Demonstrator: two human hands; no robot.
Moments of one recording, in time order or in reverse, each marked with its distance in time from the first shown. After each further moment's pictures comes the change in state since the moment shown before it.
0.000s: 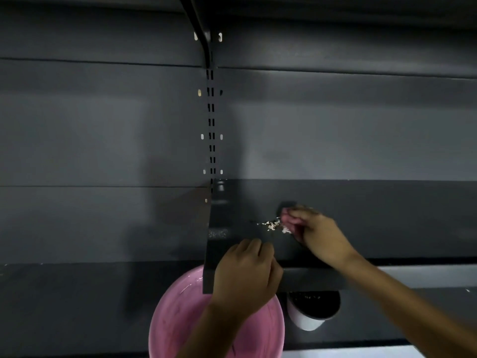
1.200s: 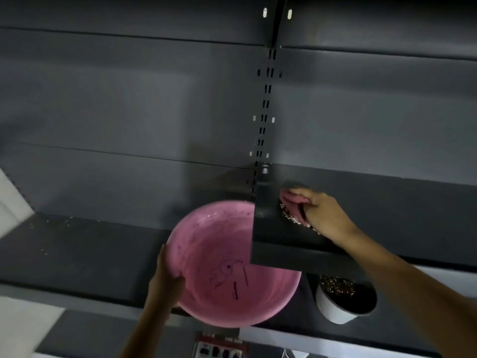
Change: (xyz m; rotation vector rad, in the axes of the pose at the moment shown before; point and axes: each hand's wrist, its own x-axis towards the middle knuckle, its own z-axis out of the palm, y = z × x) left_hand -0.141 -0.146 -0.021 -0.446 0.019 -1.046; right_hand 0.022 -0.043 0.054 -0.083 -0.197 -0.108
